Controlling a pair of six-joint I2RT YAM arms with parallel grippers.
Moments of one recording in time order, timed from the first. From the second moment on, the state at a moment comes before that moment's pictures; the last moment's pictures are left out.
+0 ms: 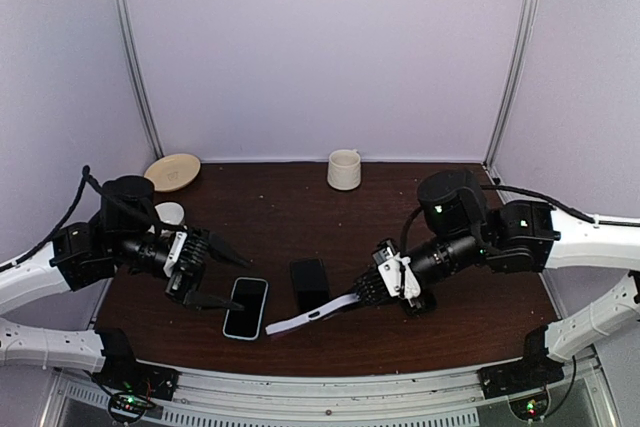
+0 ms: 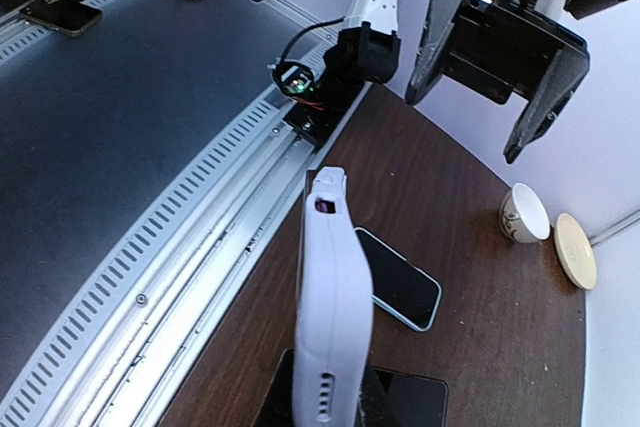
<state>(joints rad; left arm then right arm) -0.88 0.83 0.74 -0.29 0.80 0.62 1.17 1.23 1.06 -0.38 -0.51 -0.80</state>
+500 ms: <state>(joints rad) -0.86 0.81 0.74 -0.26 0.70 0.61 1.17 1.12 0.89 0.00 0.06 -0.47</state>
